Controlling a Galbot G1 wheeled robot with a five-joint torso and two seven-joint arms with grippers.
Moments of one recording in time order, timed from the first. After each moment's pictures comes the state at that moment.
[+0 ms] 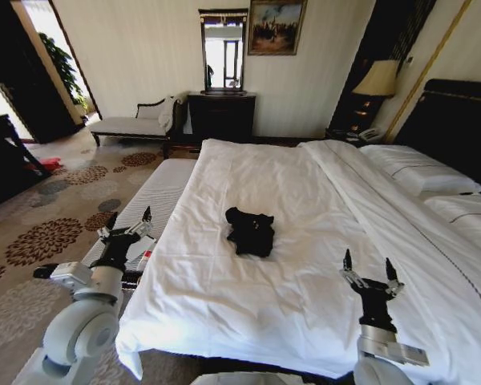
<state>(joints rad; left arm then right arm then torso) 1.49 -1.14 -0.69 -2.42 -0.63 0.25 -0.32 -1.81 1.51 0.84 2.22 0.32 0.43 0.05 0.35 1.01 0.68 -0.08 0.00</state>
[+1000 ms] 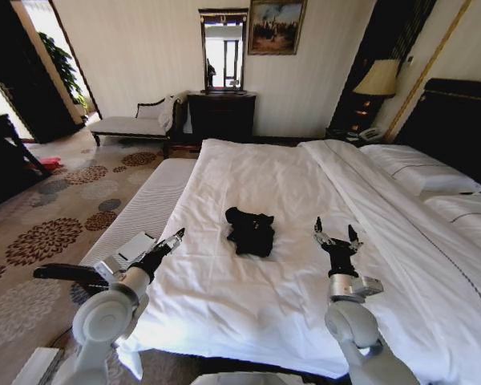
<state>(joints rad) 1.39 -1.20 -0.63 -2.31 -1.19 0.48 -0.41 -1.46 1.19 0.54 2.17 0.42 0.13 0.41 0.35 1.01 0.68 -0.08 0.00</state>
